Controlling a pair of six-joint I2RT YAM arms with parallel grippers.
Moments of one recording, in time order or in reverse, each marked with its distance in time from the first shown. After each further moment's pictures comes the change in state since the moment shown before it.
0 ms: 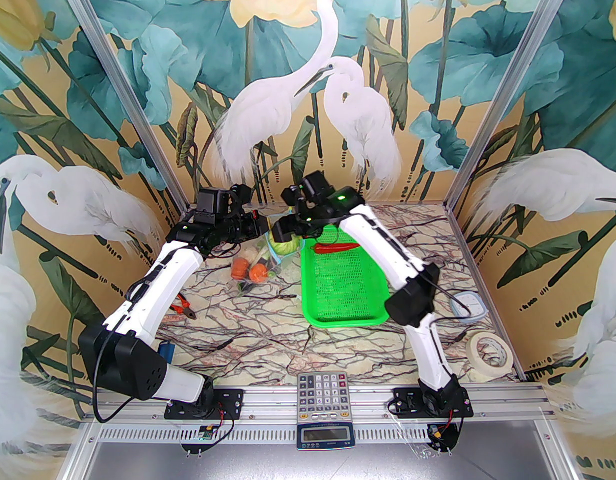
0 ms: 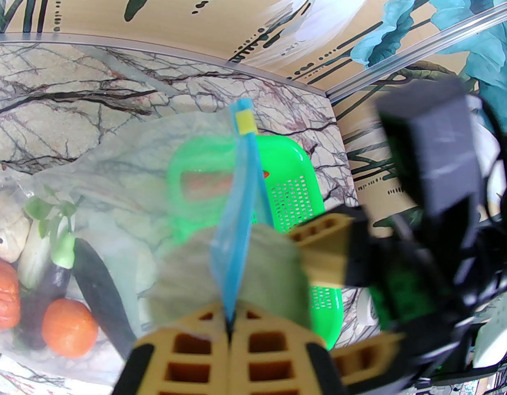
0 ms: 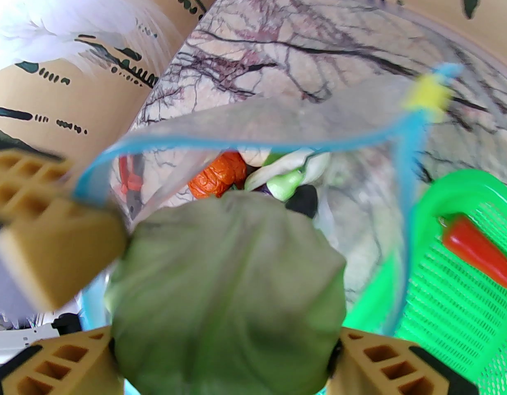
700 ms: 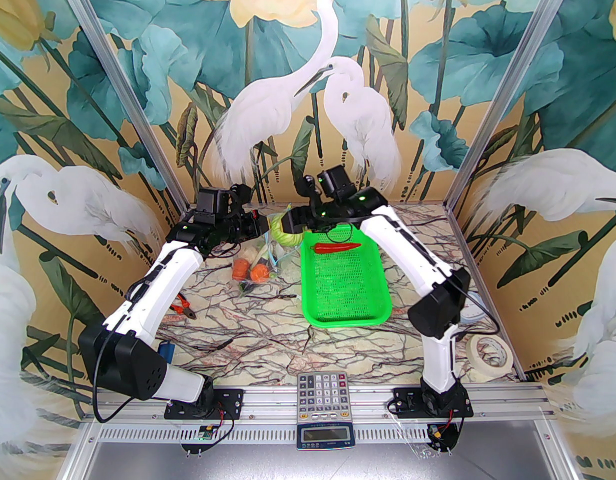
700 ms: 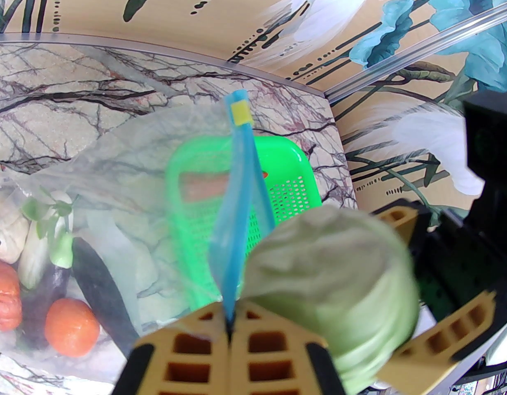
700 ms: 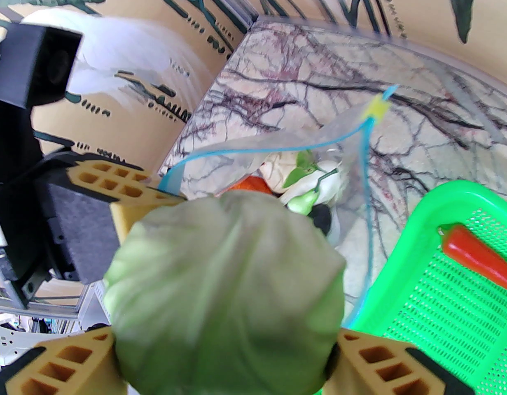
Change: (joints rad) left arm 0.006 0.000 0.000 0.002 -0.005 -0.008; right arm -0.016 -0.083 -0.156 0.174 -0.083 0.059
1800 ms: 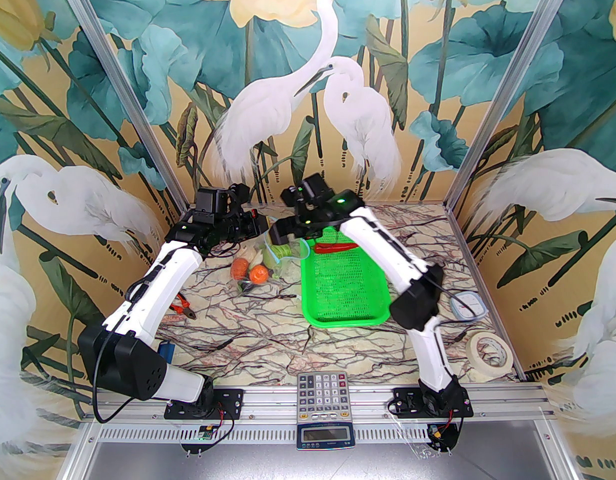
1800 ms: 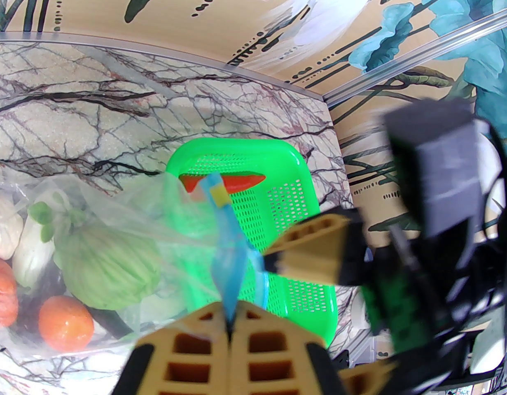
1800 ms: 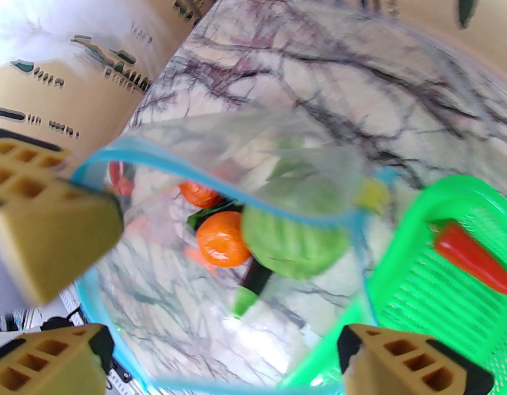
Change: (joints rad) left arm 0.000 -0.002 0.001 0.004 0.012 -0.013; right arm 0.022 0.024 0.049 -0.100 0.170 -0.068
